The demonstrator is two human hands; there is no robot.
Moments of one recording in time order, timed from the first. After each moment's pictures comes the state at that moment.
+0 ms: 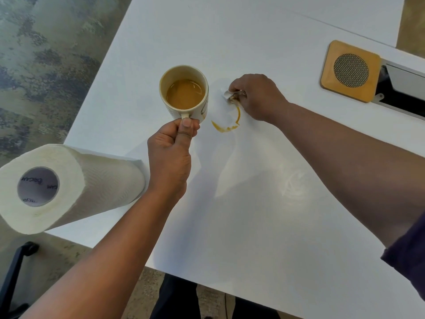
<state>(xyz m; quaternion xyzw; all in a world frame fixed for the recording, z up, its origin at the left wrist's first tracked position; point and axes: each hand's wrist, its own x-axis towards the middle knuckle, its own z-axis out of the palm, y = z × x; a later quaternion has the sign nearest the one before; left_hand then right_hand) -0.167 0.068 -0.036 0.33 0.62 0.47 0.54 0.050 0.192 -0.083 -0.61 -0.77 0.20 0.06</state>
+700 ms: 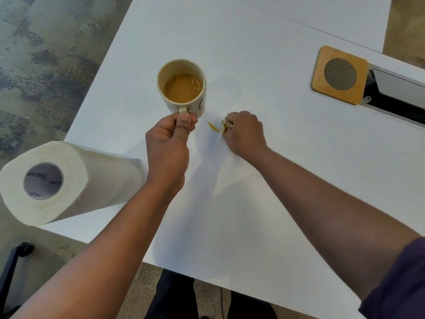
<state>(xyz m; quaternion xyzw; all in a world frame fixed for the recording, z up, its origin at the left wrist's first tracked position) -0.162 0.072 -0.023 0.33 0.61 0.48 0.54 0.007 0.114 -0.090 -0.73 -0.65 0.21 0.06</state>
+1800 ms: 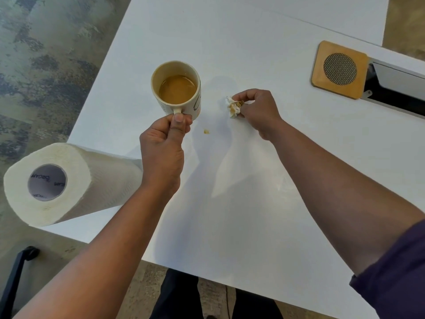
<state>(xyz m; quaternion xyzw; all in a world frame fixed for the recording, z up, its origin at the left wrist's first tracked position) -0.174 0.069 -0.023 0.34 0.61 0.49 0.53 0.040 0.149 -0.085 -0.74 -0.39 0.45 0.31</state>
